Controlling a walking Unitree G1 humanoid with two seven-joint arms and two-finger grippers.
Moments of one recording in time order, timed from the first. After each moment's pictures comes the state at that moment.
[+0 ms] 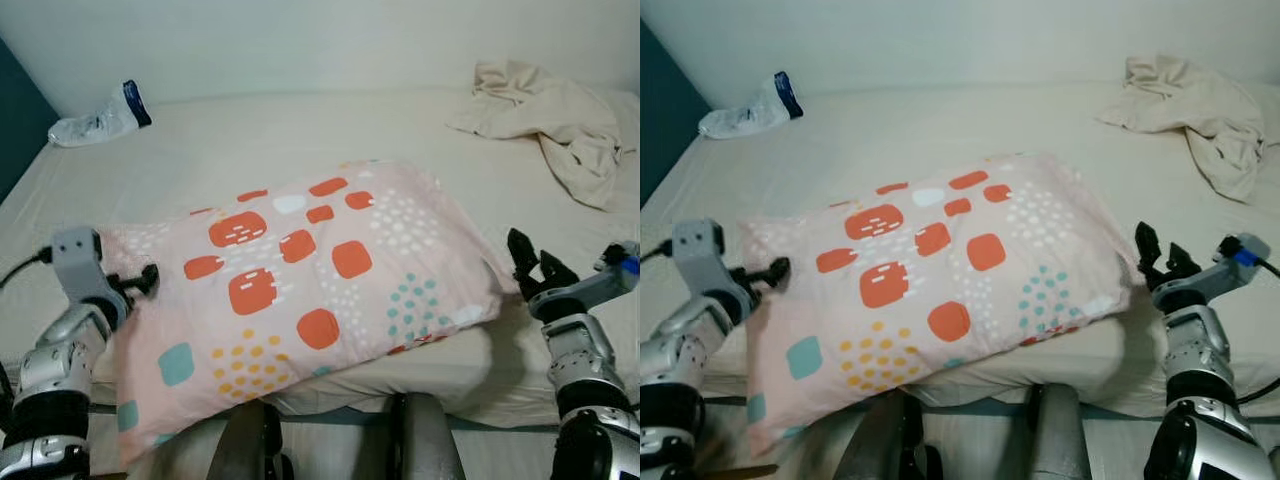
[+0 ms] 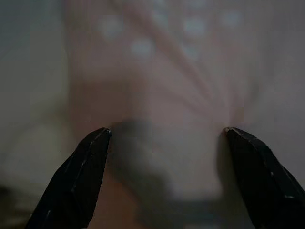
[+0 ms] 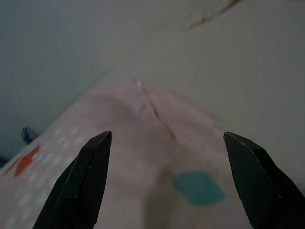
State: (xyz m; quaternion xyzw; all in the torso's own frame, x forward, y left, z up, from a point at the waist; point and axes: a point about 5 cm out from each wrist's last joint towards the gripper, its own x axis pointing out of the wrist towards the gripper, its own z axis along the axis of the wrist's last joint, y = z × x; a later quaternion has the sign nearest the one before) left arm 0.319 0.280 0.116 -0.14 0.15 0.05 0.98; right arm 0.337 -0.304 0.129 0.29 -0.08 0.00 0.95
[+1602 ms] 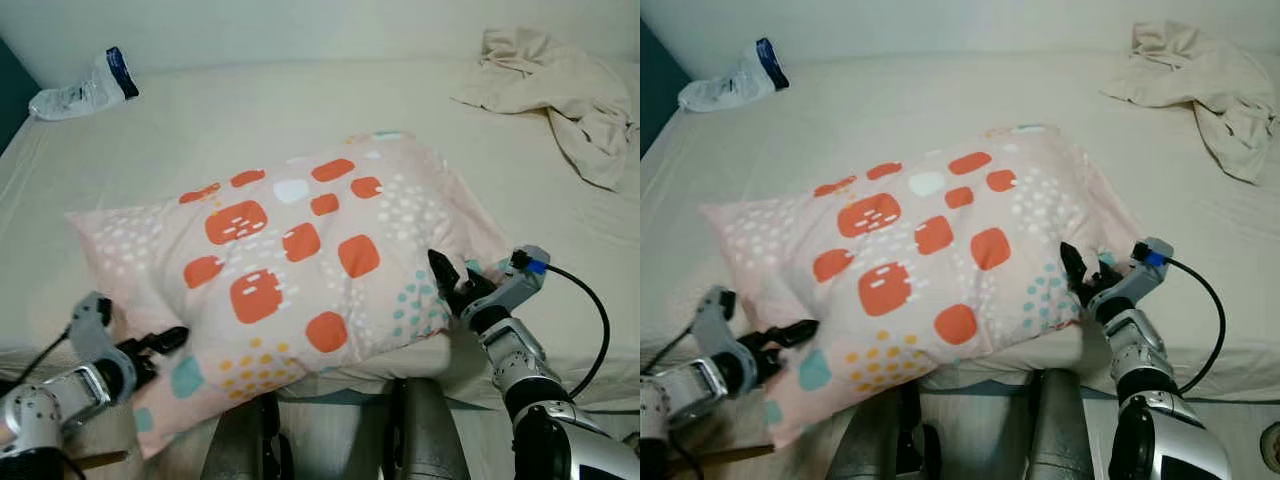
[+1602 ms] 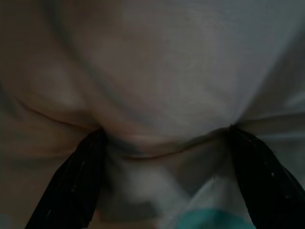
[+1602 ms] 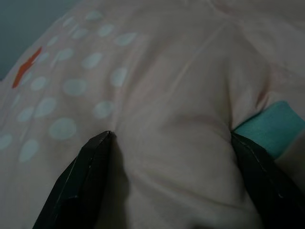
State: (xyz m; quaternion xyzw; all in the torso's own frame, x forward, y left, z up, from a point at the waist) left arm 0.266 0.235 0.084 -0.35 0.31 -0.07 0.88; right arm 0.347 -0.246 0.100 0.29 0.01 0.08 0.95
